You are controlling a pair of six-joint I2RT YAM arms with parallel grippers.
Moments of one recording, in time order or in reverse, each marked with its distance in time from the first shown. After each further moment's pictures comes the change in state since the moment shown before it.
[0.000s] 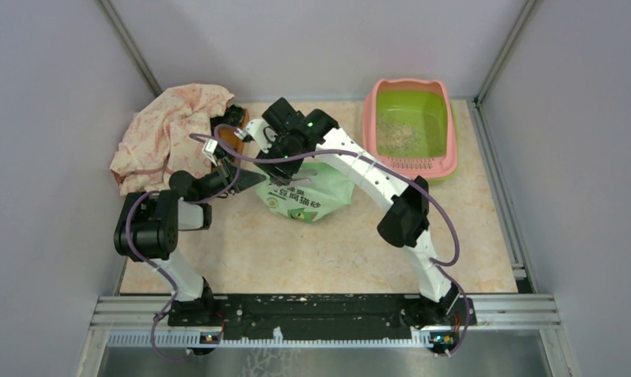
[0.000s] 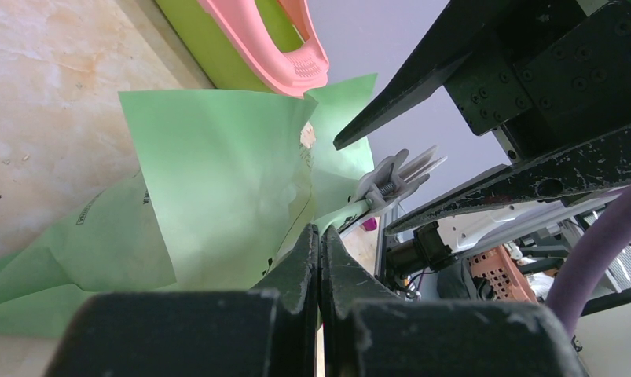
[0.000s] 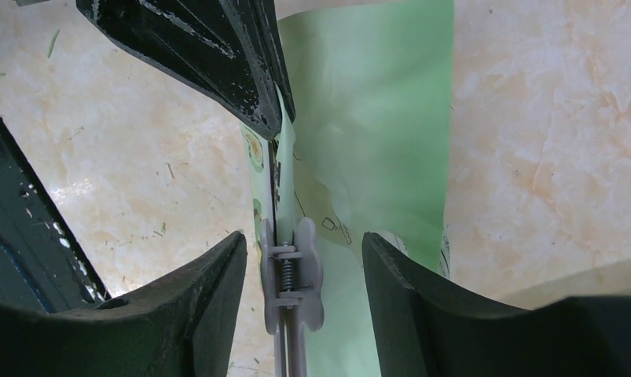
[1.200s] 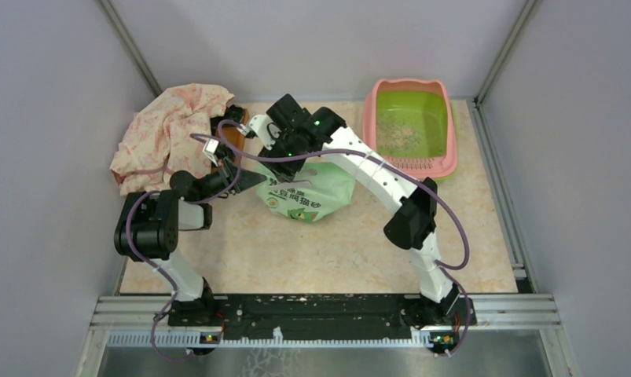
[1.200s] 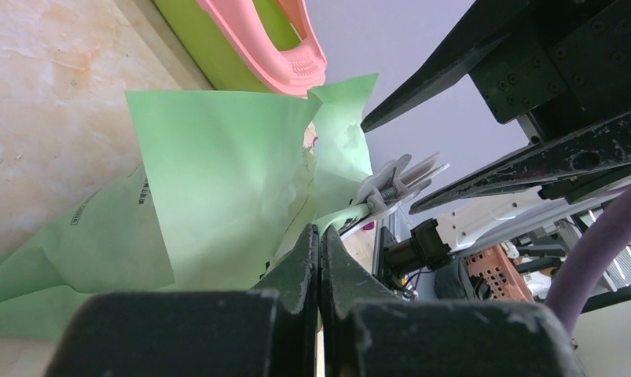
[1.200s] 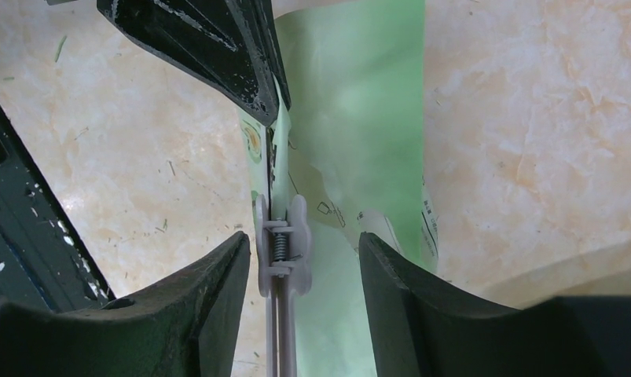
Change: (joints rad) left arm -0.006 0.000 0.000 0.000 0.000 -0.007; right arm -0.010 -0.062 -0.035 0.018 0.012 0.005
